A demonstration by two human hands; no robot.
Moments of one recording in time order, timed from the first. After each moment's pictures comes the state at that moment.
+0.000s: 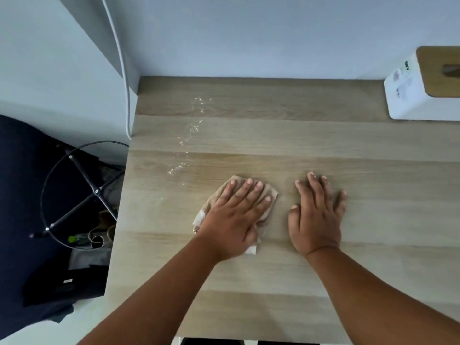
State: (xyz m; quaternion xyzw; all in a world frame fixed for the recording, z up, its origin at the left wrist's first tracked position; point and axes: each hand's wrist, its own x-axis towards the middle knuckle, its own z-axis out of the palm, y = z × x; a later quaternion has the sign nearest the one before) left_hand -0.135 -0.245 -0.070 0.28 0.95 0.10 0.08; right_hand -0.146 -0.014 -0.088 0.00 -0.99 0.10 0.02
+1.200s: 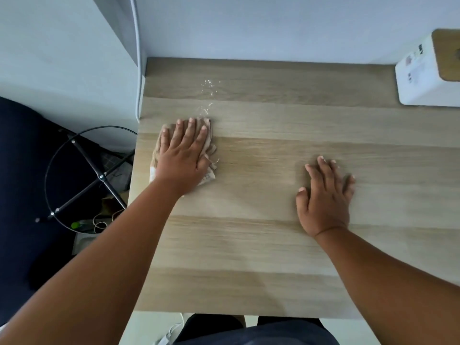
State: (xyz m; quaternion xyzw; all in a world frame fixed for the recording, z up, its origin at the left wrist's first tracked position) left_hand -0.203 -0.363 -0.069 0.03 0.99 0.06 0.11; right_hand -0.146 -0.016 -0.087 -0.01 -0.99 0.11 0.01
